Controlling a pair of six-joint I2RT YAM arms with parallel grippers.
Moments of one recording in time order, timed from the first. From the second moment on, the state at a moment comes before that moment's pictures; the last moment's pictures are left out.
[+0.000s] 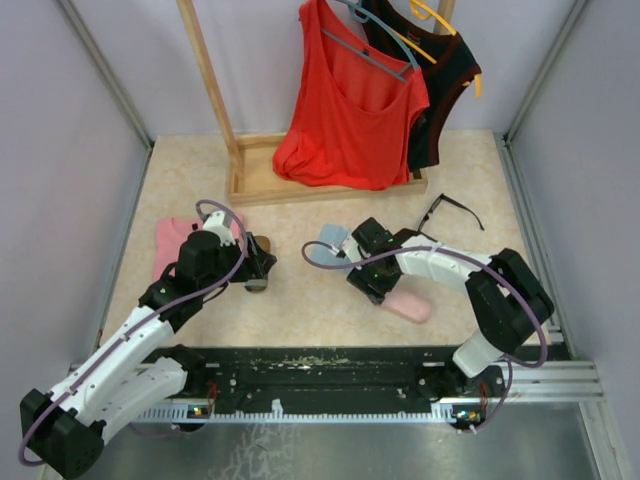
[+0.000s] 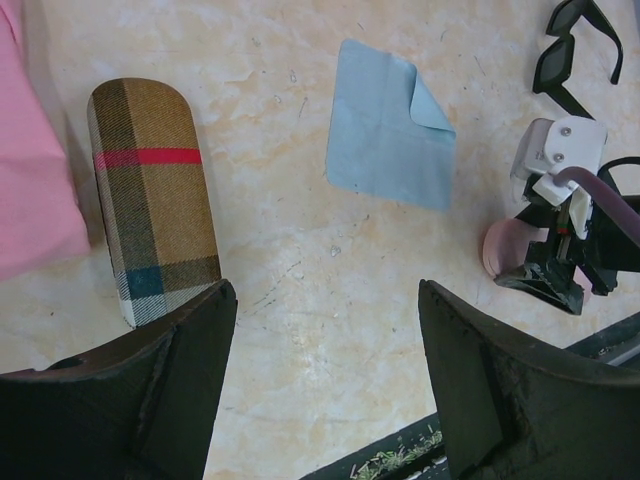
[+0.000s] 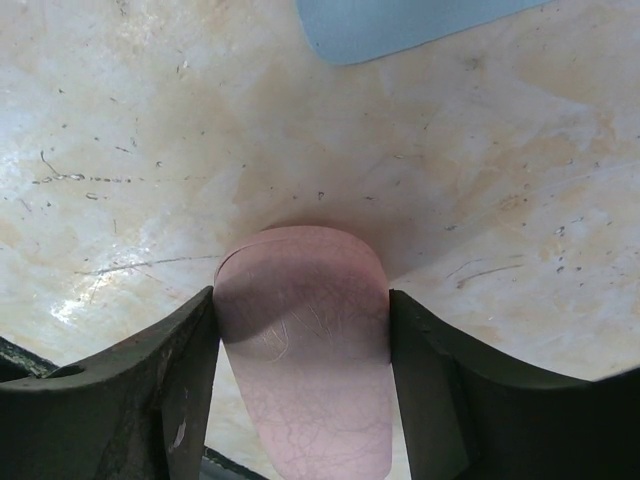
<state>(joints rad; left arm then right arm) -0.54 0.80 0.61 -0.30 -0.03 -0.56 0.68 1.57 0.92 -0.67 -0.01 -0.30</state>
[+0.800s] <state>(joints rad) -0.54 0.75 0.61 -0.34 -0.04 -0.56 0.80 2.01 1.47 -0.79 0.20 0.39</state>
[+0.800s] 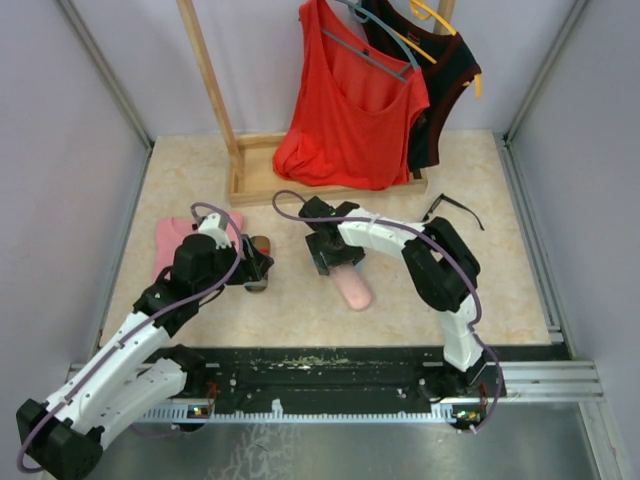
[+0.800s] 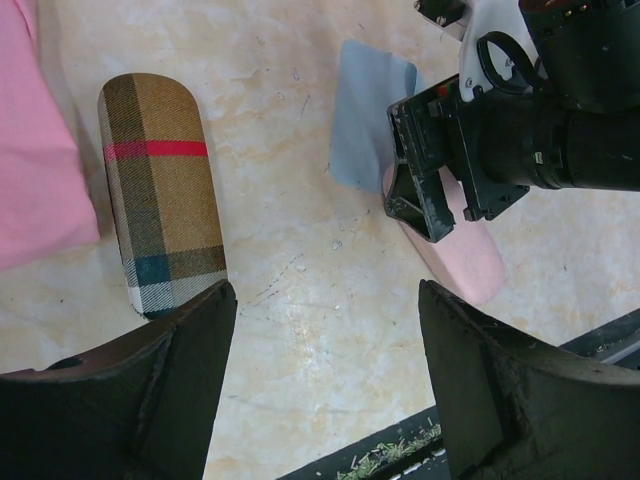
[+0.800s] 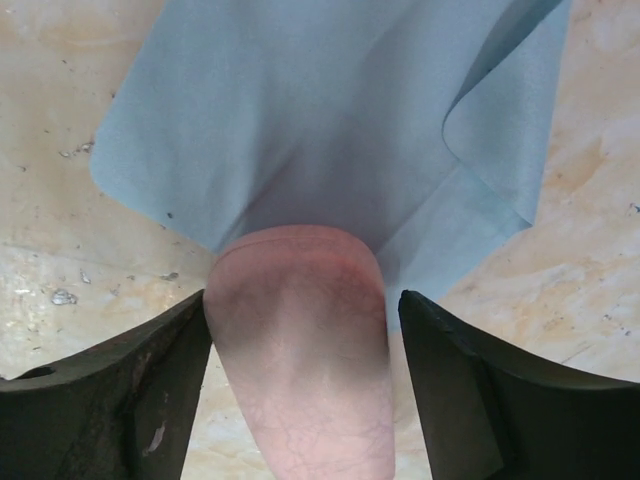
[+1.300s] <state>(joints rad) -0.54 0.77 0.60 -0.34 -0.04 -0.57 0.76 1.74 1.18 -0.67 0.10 0.37</state>
